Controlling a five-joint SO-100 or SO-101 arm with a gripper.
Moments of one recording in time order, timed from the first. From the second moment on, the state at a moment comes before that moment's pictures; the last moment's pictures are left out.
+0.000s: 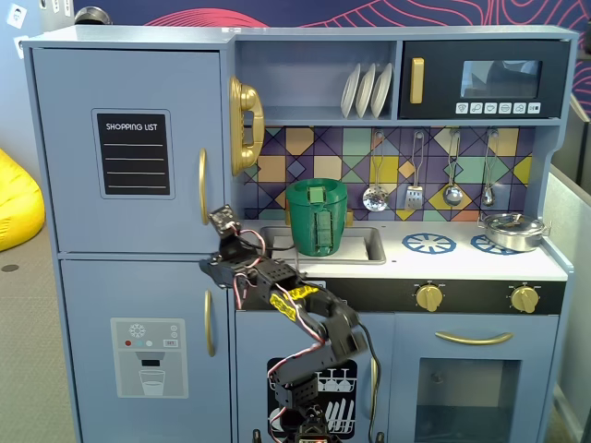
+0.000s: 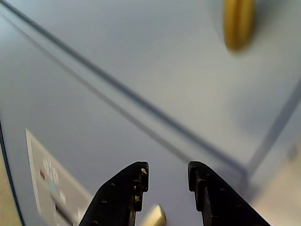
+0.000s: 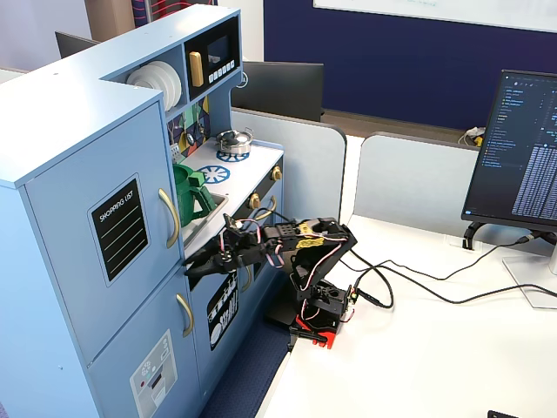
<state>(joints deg) -38.8 142.2 133.5 15.5 -105.1</state>
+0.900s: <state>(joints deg) -3.2 178.3 165.7 60.2 -95.4</state>
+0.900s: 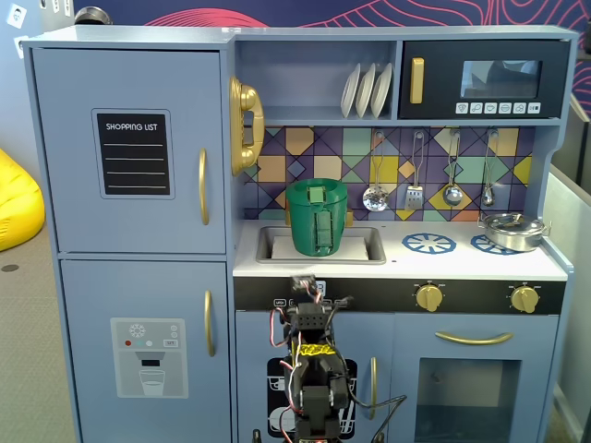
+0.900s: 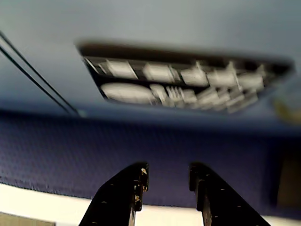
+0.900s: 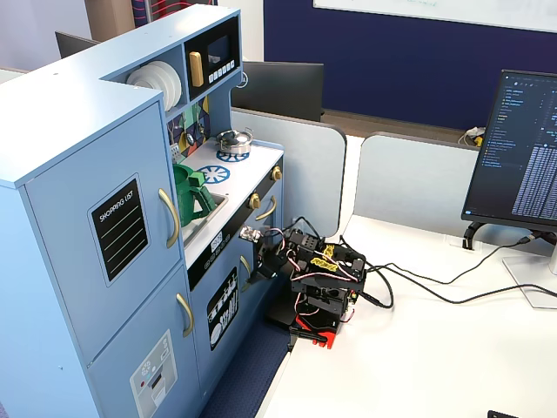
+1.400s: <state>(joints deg) 0.5 182.2 172.2 74.2 -85.3</state>
